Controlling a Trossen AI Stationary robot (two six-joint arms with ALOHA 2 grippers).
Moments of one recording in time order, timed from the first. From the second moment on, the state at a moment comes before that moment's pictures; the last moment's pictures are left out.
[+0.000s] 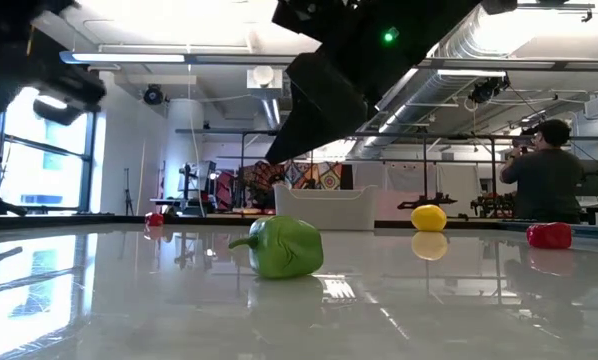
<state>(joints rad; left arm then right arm) -0.62 1.21 0.61 -0.33 -0.02 -0.22 0.37 1.97 1.29 -0.19 0.67 0.16</state>
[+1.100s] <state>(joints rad) -0.63 1.04 0.61 -0.51 -0.15 -0.22 0.41 1.95 1.29 -0.20 0.74 0.18</state>
